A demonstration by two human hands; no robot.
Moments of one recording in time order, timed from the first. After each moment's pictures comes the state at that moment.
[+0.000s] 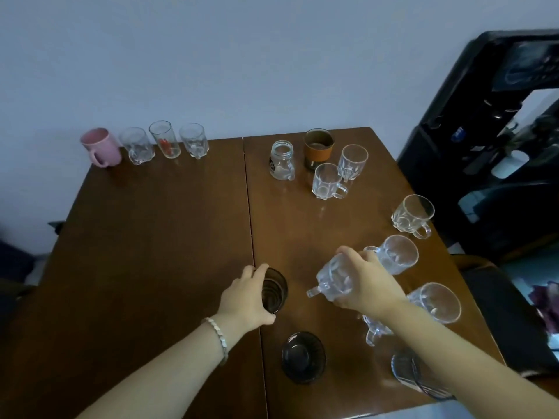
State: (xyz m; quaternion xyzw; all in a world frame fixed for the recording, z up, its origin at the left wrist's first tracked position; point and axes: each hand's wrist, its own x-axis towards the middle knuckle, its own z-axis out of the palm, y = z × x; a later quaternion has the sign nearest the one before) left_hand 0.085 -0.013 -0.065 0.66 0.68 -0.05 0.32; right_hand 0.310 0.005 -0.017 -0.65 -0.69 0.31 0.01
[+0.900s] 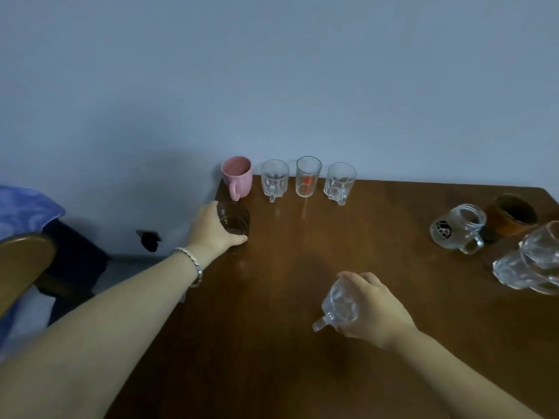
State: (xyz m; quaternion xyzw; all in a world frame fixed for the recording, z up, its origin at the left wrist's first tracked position) left_hand -0.350 0.181 -0.057 0.47 0.83 0.20 0.24; right_hand -0.049 0.139 -0.057 -0.58 -0.74 0.33 -0.02
